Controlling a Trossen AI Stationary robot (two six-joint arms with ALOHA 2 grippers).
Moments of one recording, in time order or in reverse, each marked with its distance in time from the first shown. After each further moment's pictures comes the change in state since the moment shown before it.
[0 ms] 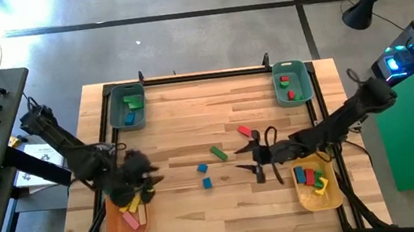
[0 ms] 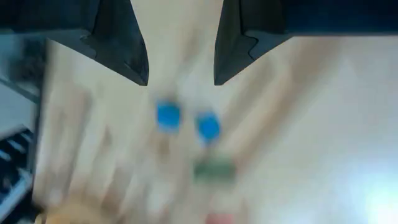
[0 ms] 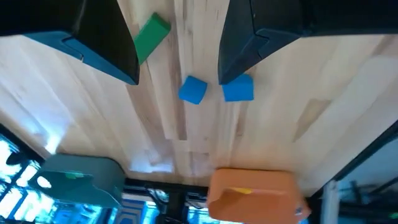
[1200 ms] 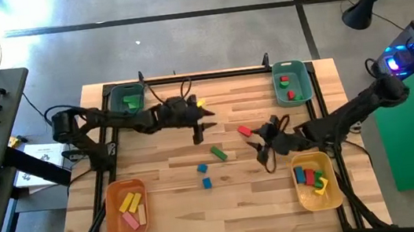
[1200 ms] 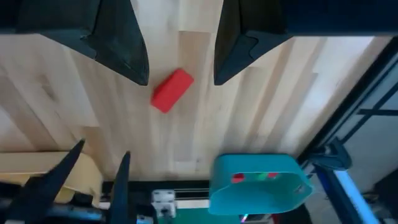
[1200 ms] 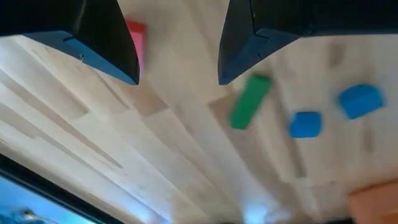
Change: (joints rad) left arm 0.962 0.488 -0.153 1.270 0.740 1.273; right arm -0.072 -0.201 -0.047 -0.448 0.233 0.433
